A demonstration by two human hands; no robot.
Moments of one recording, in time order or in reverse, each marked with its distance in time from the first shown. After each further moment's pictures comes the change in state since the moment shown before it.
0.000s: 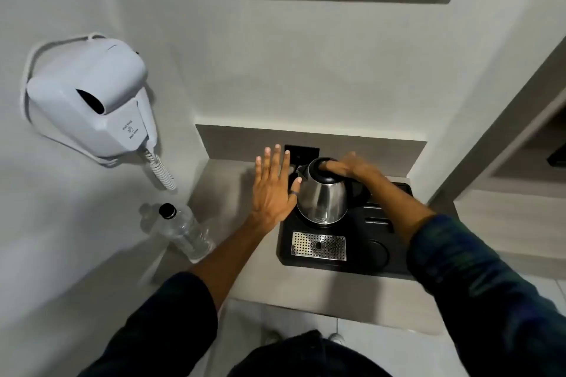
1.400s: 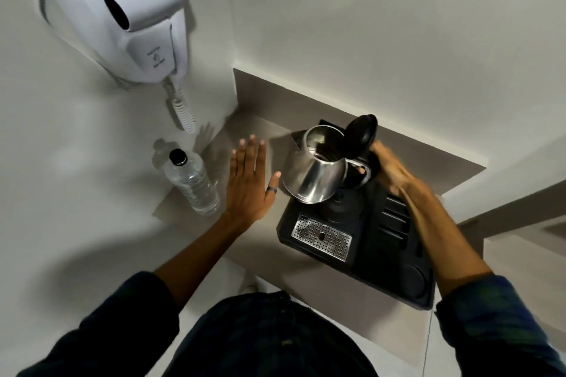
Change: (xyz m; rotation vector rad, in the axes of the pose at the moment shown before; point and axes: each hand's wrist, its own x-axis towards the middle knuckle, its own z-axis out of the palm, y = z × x) left_hand -0.063 -0.057 0.045 -0.008 0.167 -0.342; right_hand 0.055 0.024 0.017 0.718 -0.340 -0.354
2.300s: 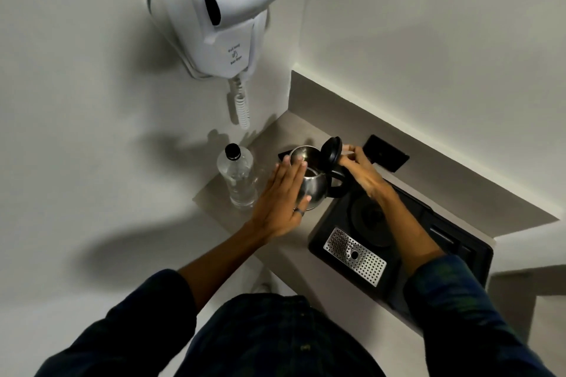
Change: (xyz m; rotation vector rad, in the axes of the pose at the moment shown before) left_hand -0.028 -0.034 0.005 -0.131 -0.054 0.098; right_hand 0.067 -0.005 0.127 -0.308 -0.118 -0.052
